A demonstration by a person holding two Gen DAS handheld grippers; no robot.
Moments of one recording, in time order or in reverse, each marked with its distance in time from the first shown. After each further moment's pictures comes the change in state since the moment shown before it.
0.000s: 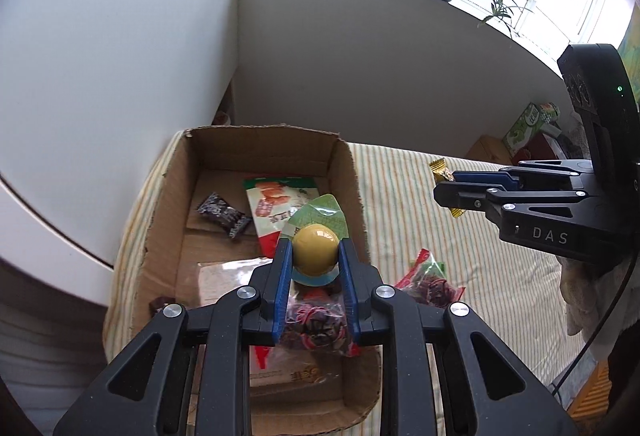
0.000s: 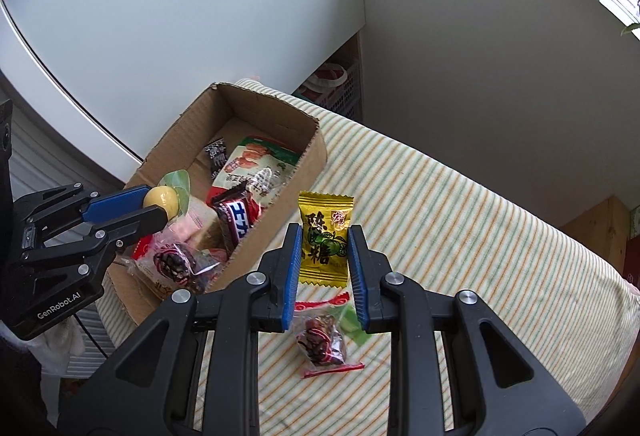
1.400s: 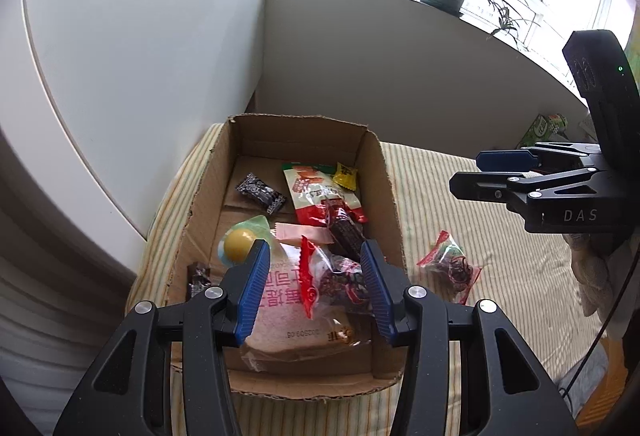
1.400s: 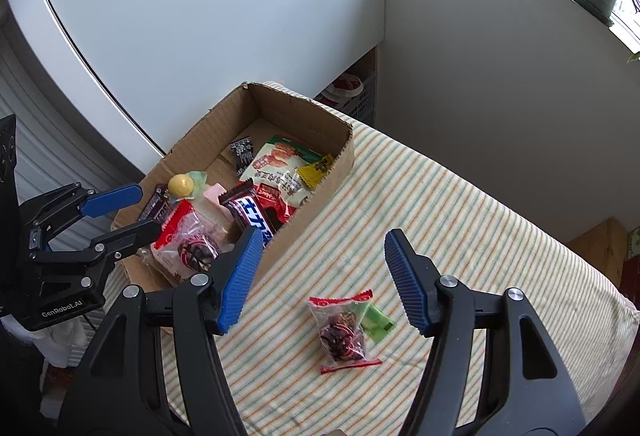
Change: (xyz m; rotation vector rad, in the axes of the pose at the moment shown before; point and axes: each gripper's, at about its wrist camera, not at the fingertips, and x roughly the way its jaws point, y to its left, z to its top) left arm -0.026 0.010 -0.034 -0.013 -0.075 0.033; right arm -0.012 0.026 -0.013 -0.062 -0.040 -0.015
